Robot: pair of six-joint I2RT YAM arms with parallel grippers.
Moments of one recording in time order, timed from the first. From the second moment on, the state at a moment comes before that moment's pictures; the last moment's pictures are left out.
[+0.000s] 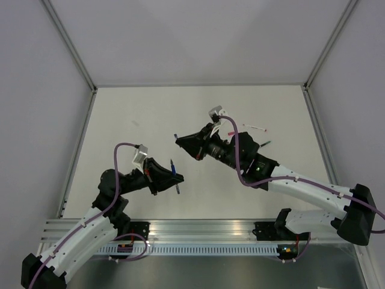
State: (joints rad) left arm -0.57 0.52 0.26 0.49 0.73 -0.68; right arm 0.98 1.19 0.95 0.31 -0.01 0.47
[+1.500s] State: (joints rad) left arm -0.57 0.47 0.25 0.48 0.76 -0.71; right arm 1.14 1.20 0.79 0.67 -0.03 0.53
